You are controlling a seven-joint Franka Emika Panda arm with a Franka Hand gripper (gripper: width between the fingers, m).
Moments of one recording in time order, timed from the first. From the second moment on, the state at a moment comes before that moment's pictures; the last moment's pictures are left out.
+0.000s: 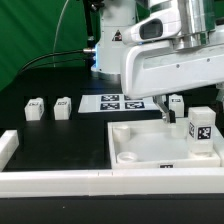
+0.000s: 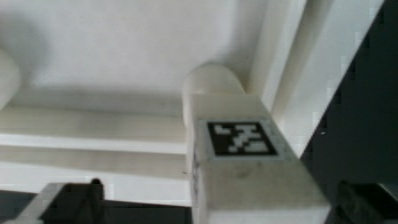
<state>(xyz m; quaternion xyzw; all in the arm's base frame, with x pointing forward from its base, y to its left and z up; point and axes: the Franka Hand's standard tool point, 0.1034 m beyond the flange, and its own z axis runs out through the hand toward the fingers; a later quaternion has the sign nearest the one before) 0.598 0.101 0.086 -0.99 -0.11 -0.09 0.05</state>
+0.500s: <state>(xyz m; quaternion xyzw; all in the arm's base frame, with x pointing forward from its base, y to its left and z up) 0.592 0.107 0.088 -0.99 -0.10 0.02 0.06</state>
